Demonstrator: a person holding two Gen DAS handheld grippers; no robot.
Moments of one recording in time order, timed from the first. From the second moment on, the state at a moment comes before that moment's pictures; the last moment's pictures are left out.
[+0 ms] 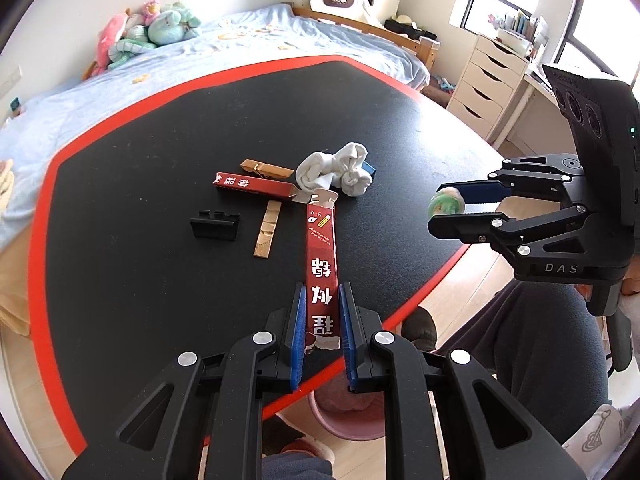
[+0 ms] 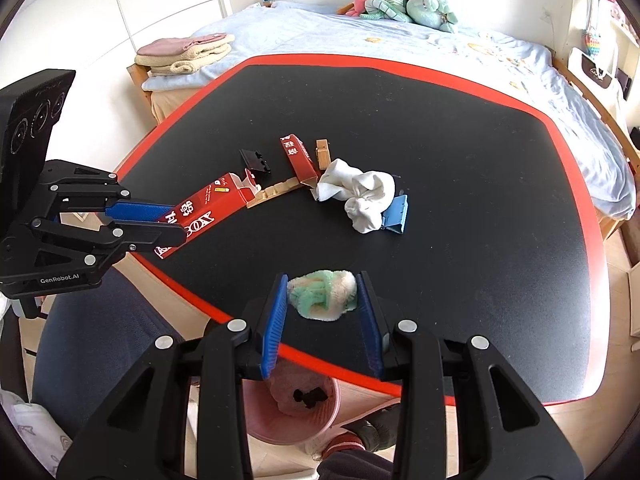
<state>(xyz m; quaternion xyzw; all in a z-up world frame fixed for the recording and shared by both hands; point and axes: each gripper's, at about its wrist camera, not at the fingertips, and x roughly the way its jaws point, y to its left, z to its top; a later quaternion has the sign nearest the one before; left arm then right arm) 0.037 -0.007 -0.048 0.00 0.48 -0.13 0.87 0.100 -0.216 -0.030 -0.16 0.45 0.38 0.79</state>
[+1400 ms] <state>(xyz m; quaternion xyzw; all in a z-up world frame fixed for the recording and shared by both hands) -0.057 -0.050 -0.043 -0.01 0.47 -0.14 0.87 -0.021 -0.259 -0.016 -0.13 0.46 0.43 0.77</state>
